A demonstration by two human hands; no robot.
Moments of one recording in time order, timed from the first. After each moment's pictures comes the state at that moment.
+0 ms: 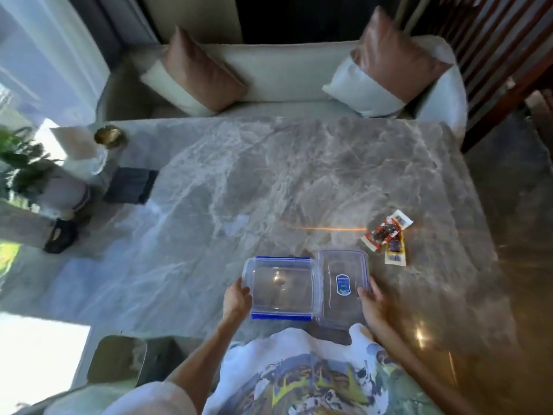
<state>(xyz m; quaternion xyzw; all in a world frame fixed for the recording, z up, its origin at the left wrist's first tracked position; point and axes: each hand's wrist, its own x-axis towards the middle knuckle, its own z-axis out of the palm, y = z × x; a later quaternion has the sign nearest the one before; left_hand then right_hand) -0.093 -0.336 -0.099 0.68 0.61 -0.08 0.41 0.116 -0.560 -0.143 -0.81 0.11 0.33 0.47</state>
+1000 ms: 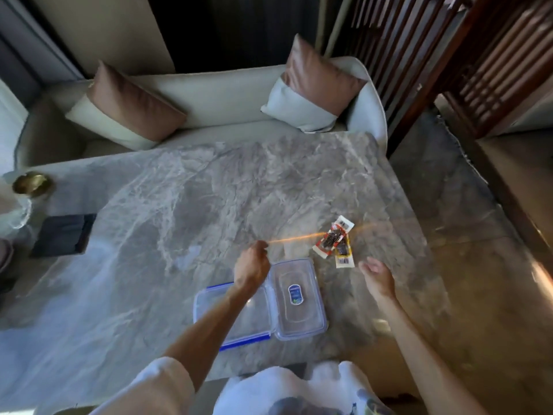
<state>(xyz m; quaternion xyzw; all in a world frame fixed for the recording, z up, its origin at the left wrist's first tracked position) 0.081 -0.348 -0.044 0.83 0.40 -0.05 0.38 0.223 -0.605 -0.093 -0.84 0.13 0.23 0.48</state>
